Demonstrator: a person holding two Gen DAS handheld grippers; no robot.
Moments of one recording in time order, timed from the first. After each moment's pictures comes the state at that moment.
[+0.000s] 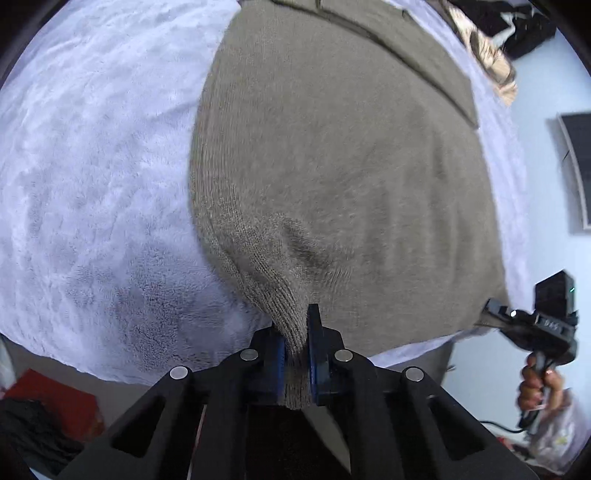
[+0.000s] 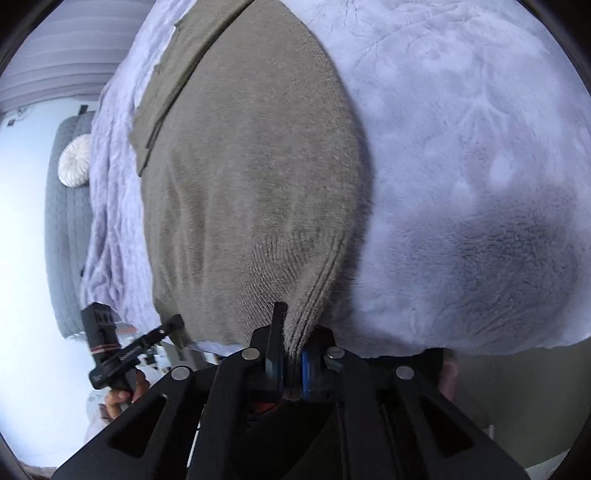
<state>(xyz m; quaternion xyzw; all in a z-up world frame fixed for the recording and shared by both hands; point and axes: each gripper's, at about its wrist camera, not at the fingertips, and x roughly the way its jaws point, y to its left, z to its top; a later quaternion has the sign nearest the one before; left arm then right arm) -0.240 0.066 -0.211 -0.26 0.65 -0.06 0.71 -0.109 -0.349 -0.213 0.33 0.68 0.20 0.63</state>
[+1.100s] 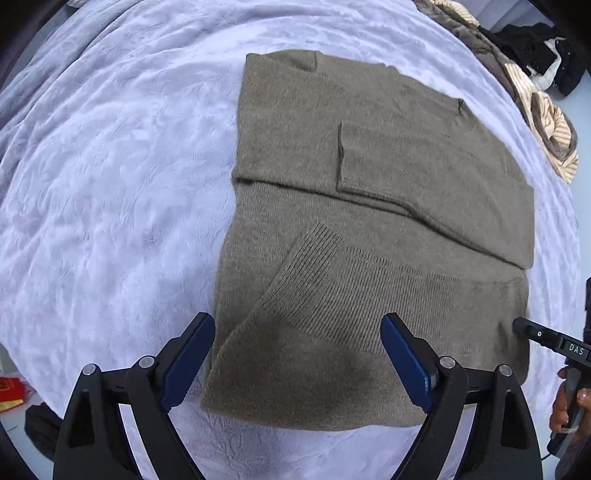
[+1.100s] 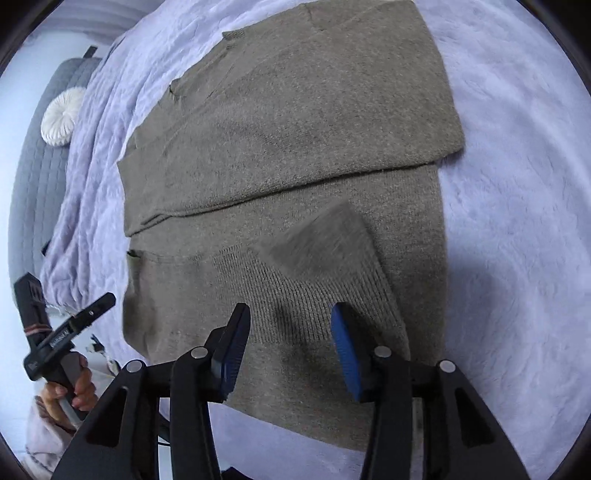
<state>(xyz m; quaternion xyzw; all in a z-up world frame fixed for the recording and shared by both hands) -0.055 0.083 -0.171 -0.18 0.63 0.10 0.75 0.125 -0.268 -0.188 0.08 0.71 0.21 0.67</state>
